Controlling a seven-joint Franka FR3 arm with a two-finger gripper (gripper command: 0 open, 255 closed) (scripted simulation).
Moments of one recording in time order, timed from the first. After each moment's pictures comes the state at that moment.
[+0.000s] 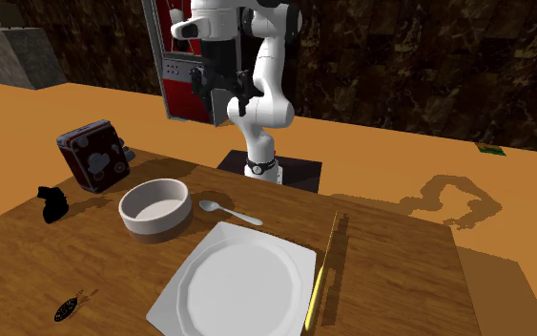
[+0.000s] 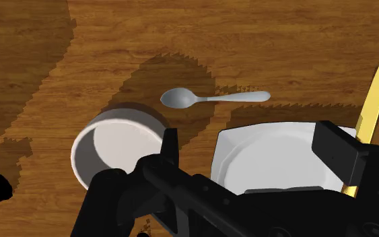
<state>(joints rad) 0.00 -0.76 0.01 -2.31 0.01 1.55 0.09</state>
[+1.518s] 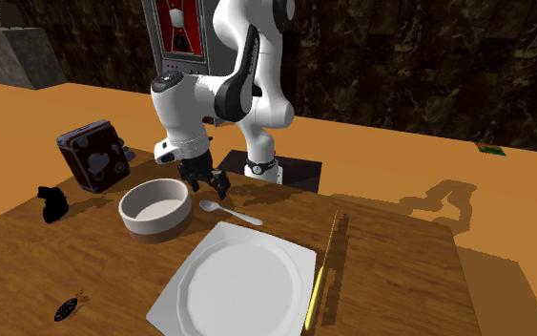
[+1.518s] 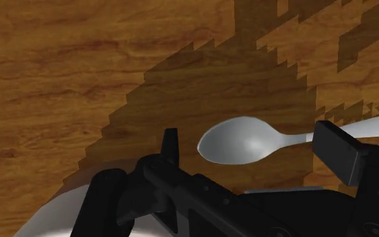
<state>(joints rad) -0.05 -0.39 -0.11 -2.64 -0.01 2.09 0.00</state>
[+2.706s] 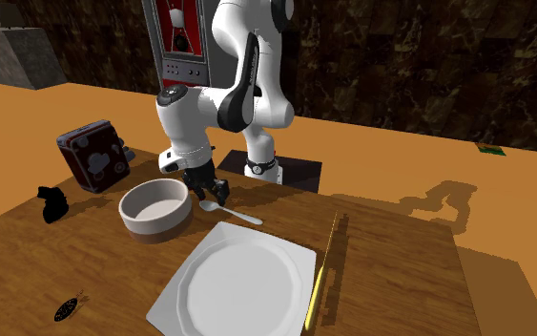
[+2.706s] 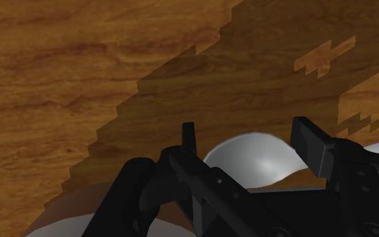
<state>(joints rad) -0.05 -0.35 -0.11 -2.69 0.00 2.18 0.00</state>
